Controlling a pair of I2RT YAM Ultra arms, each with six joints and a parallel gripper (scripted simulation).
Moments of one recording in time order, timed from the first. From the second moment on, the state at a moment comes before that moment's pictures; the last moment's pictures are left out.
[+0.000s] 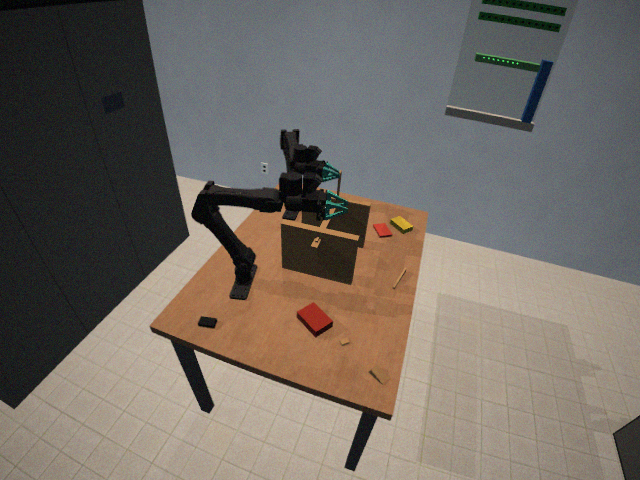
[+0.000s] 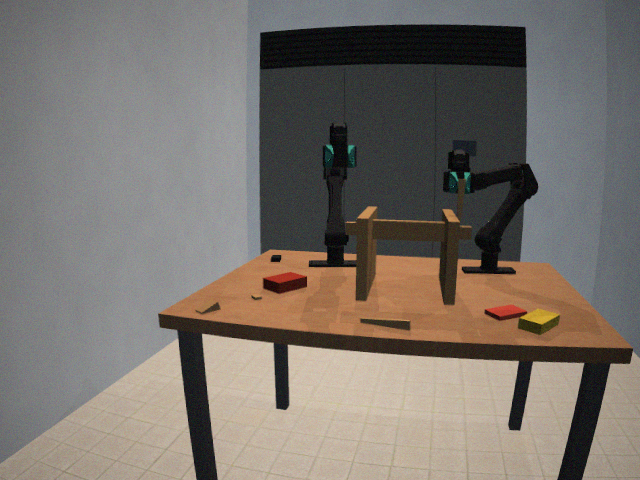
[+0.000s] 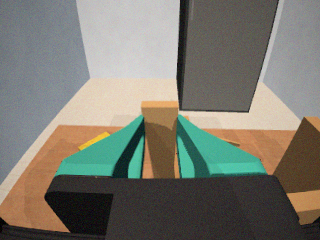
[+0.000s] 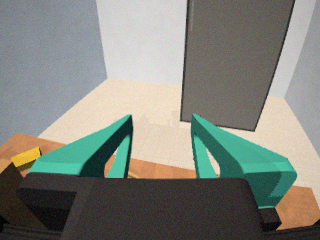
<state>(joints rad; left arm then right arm) -1.14 0.85 0.67 0.19 -1.06 0.00 0.00 1.05 1.05 0.01 0.00 0.00</state>
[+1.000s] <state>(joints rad) -1.14 0.84 0.61 0.24 -1.06 -0.01 0.00 1.05 1.05 0.01 0.00 0.00</state>
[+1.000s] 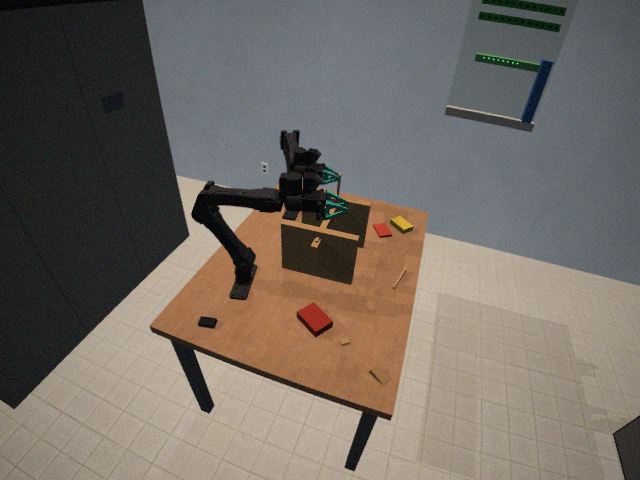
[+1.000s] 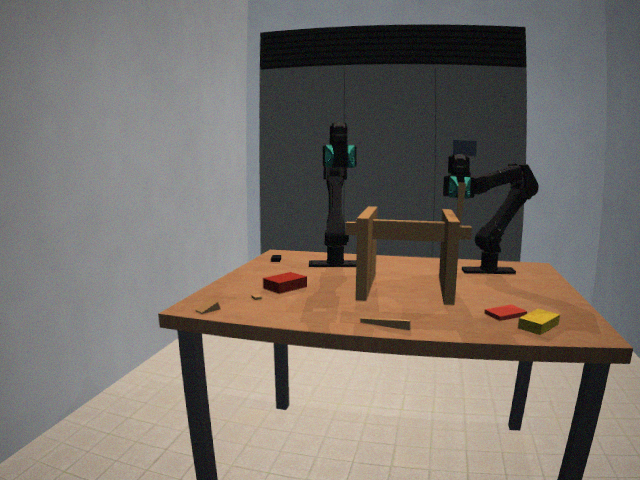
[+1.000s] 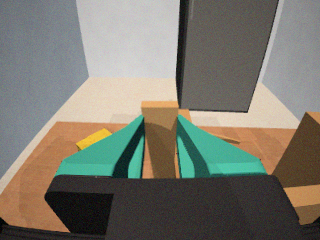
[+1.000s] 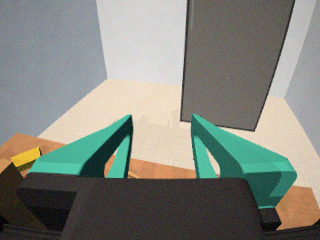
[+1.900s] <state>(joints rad) -1.14 0.85 0.53 0.32 -1.06 -0.01 0.00 1.05 1.05 0.01 0.00 0.00</state>
